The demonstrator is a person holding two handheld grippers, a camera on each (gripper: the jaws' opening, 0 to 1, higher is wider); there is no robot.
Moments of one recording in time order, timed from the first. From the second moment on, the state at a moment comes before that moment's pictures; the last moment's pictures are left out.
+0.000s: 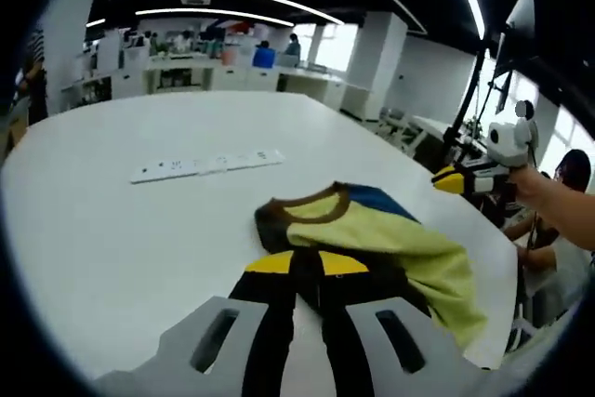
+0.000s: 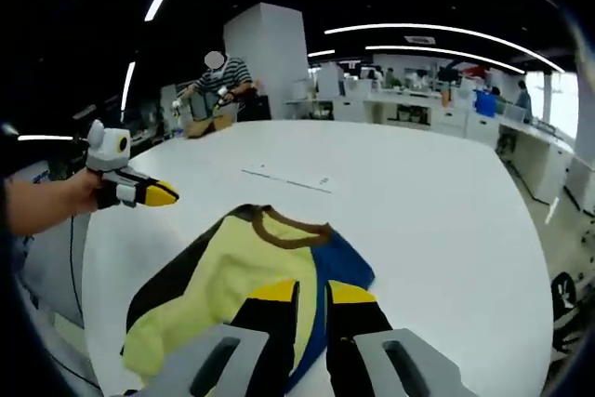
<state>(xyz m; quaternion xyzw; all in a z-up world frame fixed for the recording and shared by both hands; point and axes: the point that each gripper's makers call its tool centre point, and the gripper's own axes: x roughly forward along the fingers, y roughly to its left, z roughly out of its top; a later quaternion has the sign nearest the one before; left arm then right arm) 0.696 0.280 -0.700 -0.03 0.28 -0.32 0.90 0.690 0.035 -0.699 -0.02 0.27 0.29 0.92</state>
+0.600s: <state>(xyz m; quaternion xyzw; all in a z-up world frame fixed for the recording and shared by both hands) 0.644 0.268 -0.728 -0.05 0.30 -0.33 0.89 0.623 0.036 -0.733 0.00 0.31 0.31 0.90</state>
